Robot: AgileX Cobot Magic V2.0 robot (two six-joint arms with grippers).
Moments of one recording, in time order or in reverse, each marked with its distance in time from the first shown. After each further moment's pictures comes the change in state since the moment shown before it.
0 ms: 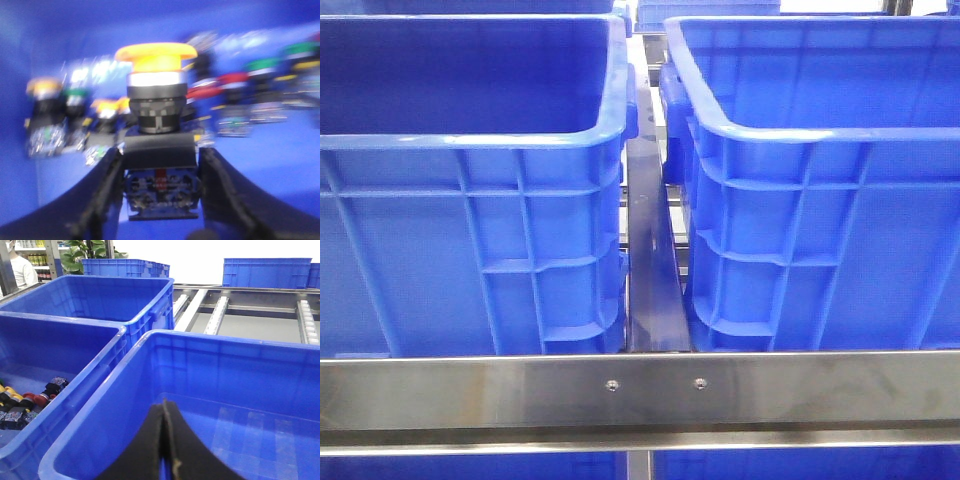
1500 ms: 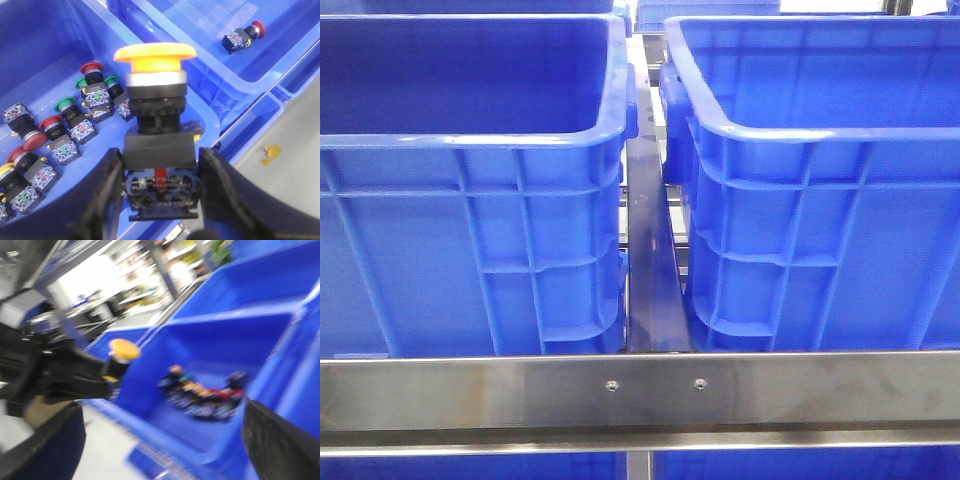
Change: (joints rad) left arm -0.540 -0.214 0.000 -0.023 0.091 0.044; right arm 0.000 0.261 -0.130 0.271 0.569 0.167
